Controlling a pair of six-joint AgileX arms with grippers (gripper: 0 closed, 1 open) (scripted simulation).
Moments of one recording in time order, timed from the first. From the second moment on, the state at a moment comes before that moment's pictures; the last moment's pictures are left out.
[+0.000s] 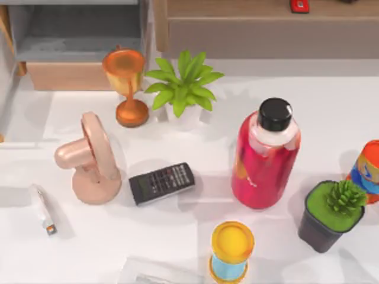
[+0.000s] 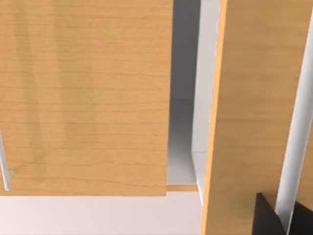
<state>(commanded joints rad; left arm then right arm) 0.62 2.07 0.59 1.44 0.66 1.59 0.00 0.00 0.00 0.00 0.00 0.00</state>
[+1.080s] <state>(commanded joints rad) 0.47 2.22 0.95 1.24 0.50 1.58 0.00 0.00 0.00 0.00 0.00 0.00</state>
